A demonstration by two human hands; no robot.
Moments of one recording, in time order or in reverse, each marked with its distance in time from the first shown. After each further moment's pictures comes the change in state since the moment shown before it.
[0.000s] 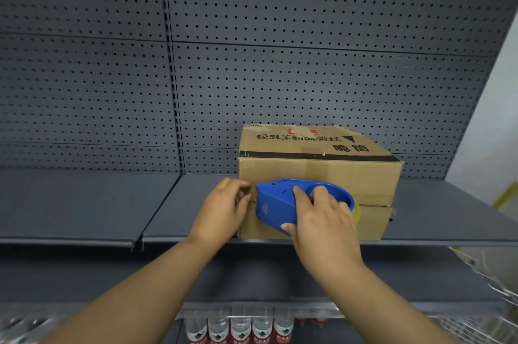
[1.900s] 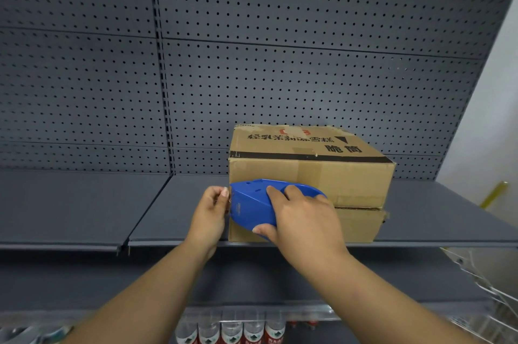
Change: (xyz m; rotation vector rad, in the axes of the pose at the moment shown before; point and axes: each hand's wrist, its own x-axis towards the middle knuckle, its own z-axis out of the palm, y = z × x) left_hand -0.001 -0.010 0.030 -0.805 0.055 -0.510; right_hand 0.016 -0.007 -0.003 -0.079 0.026 -0.181
